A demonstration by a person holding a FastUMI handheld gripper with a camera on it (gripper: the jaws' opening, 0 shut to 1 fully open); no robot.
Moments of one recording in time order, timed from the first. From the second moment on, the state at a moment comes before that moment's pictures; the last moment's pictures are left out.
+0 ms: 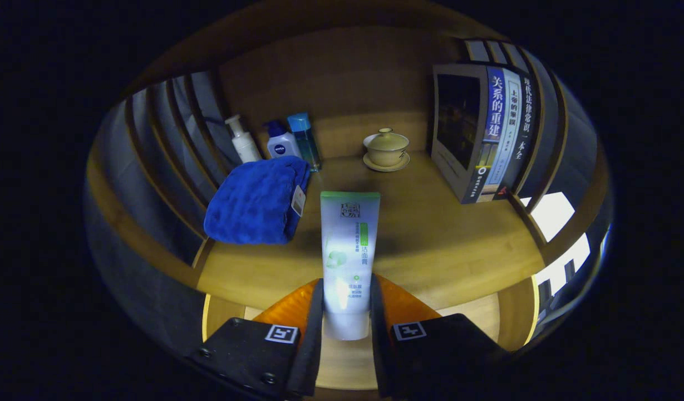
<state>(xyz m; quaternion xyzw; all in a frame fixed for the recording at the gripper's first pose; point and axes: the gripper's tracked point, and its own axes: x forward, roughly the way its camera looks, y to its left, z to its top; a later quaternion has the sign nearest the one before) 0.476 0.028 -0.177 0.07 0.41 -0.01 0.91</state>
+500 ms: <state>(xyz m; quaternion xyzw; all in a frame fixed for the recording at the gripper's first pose) 0.499 0.008 -0.206 0.06 0.43 -0.03 0.90</state>
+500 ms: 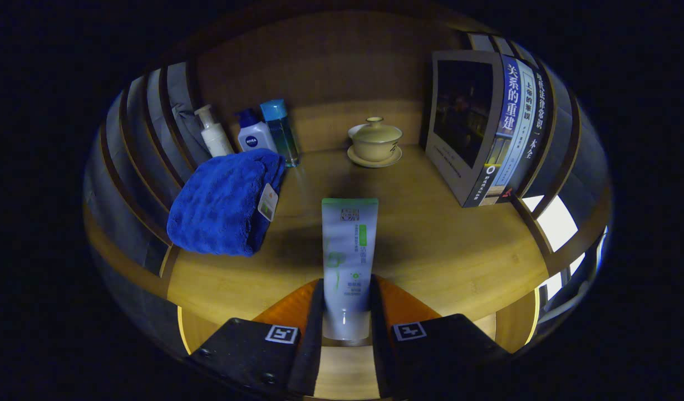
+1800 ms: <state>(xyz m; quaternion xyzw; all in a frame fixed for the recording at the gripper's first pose) 0.391 -0.014 -0.099 0.14 0.27 0.00 0.95</state>
